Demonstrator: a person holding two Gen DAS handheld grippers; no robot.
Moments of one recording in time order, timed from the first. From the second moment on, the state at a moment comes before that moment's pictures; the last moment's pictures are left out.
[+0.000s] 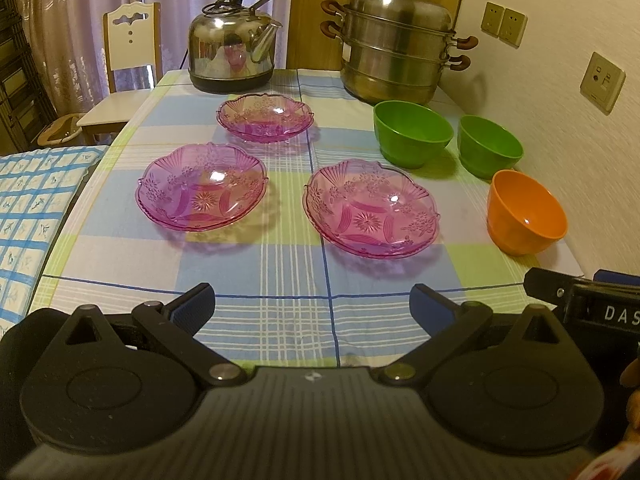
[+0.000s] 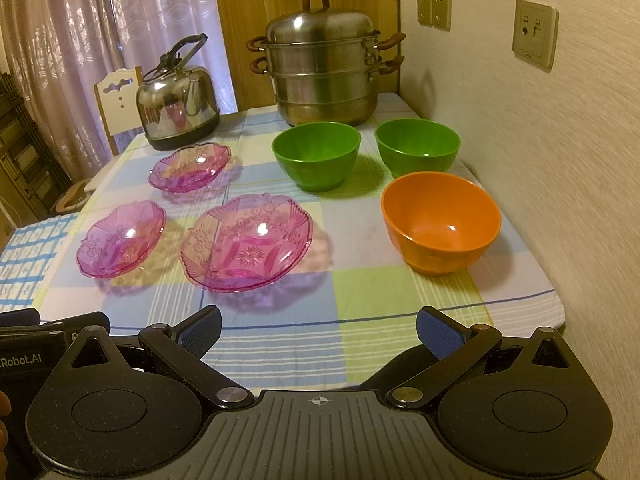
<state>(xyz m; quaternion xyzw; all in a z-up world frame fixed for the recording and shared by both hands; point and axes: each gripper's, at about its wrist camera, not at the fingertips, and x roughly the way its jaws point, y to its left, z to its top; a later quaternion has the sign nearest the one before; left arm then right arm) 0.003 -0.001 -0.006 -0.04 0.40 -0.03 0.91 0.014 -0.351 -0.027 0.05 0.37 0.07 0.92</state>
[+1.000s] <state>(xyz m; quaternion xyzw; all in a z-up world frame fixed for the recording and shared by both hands) 0.003 0.001 -0.006 -0.04 0.40 -0.02 0.91 0.015 -0.353 -0.027 0.05 0.37 0.07 0.93</state>
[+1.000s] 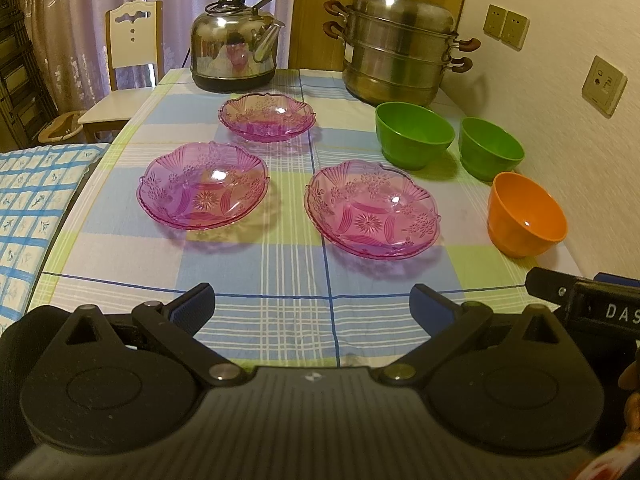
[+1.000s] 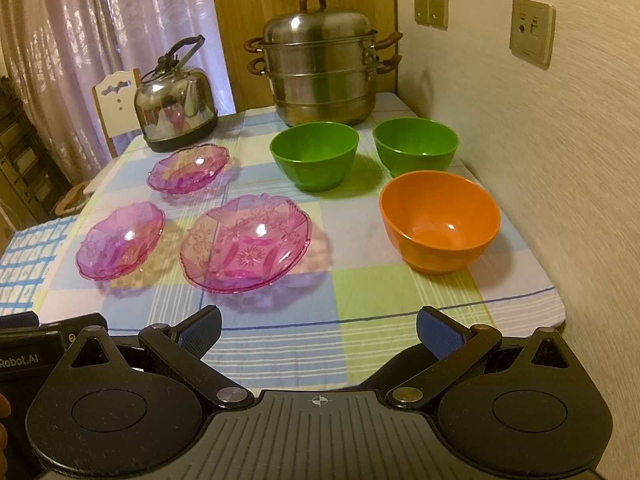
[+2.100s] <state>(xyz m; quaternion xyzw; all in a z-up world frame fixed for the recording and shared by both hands) 0.173 0.024 -0.112 -0.17 0.42 -0.04 0.89 0.182 -0.347 -0.113 0.15 0.41 0.09 0.89</state>
